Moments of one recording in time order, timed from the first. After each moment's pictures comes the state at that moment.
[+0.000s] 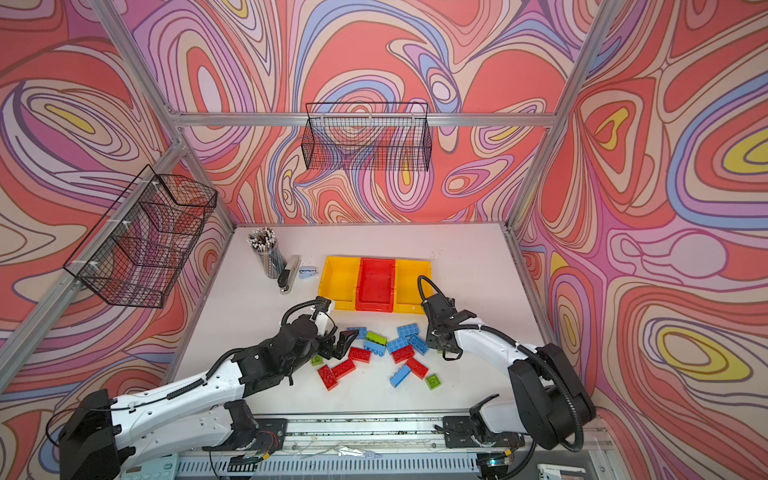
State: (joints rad) left arm -0.93 1.01 0.54 -0.10 -0.33 -0.35; right arm 0.43 1.37 0.66 -0.61 0.19 0.64
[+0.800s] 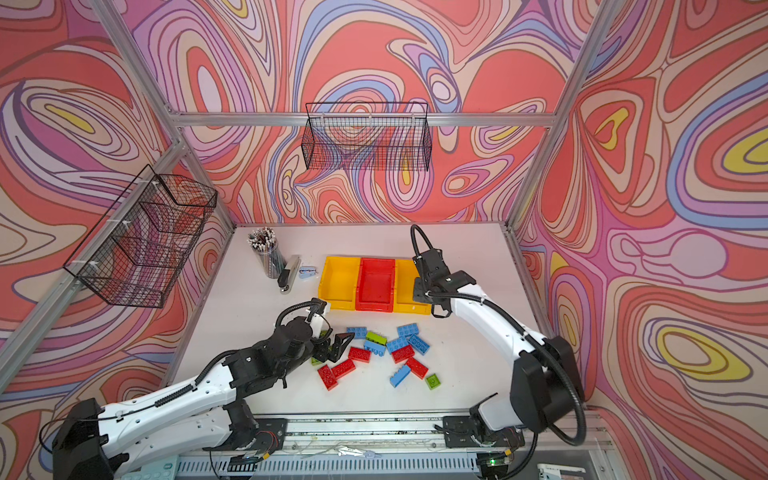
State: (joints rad) left arm -0.93 0.94 0.55 -0.21 -0.32 -0.35; right arm 0.43 1.51 1.16 -0.68 0.21 0.50
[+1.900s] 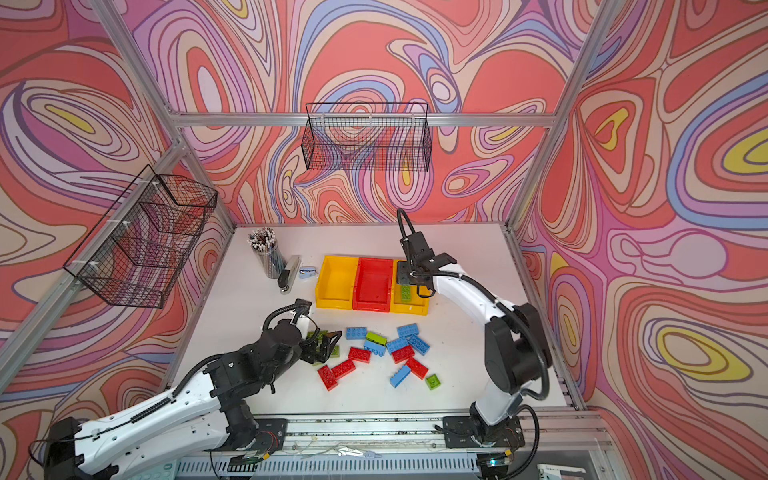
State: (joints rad) left arm -0.93 0.80 0.56 -0.37 -0.41 -0.40; right arm 0.44 1.62 1.30 -0.60 0.12 0.42
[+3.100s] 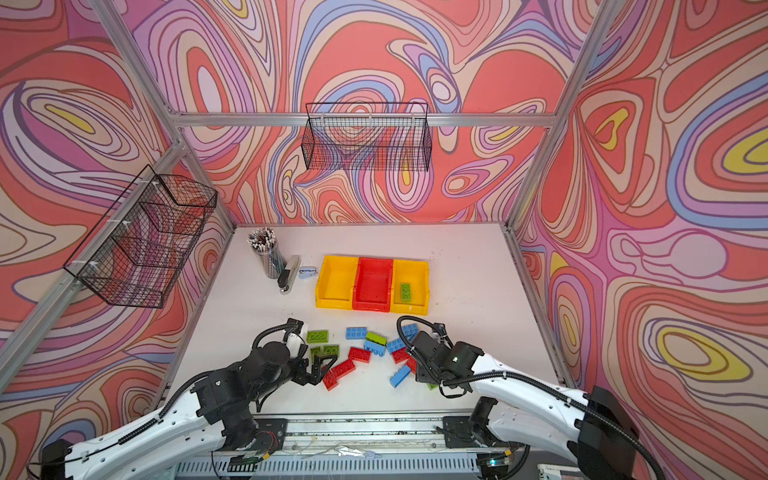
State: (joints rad) left arm -0.94 0.60 0.39 -0.44 -0.22 -0.57; right arm 0.91 1.00 0.56 -0.87 0.20 1.00
